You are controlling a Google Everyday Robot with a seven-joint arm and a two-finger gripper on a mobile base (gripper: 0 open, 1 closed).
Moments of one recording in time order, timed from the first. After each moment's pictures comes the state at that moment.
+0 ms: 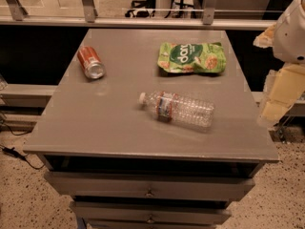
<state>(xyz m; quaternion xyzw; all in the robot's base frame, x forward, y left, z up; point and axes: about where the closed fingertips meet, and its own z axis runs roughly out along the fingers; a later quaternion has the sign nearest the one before) 0.438 -0.216 0.977 -0.60 0.78 -0.04 0.16</state>
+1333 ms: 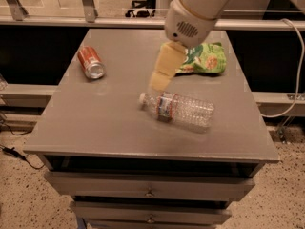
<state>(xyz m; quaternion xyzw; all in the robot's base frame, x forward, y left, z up) 0.517 -0.045 0.968 -0.58 0.79 0.06 0.20</state>
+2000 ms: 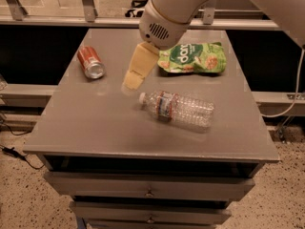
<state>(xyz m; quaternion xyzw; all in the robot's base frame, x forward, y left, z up) 0.529 0.006 0.959 -0.56 0.79 0.09 0.21</state>
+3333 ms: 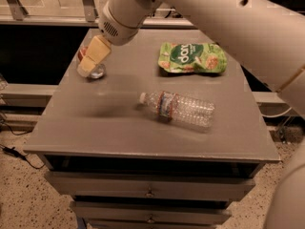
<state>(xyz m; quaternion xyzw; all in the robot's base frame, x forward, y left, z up) 0.621 0.105 0.935 -0.50 0.81 0.14 0.27</state>
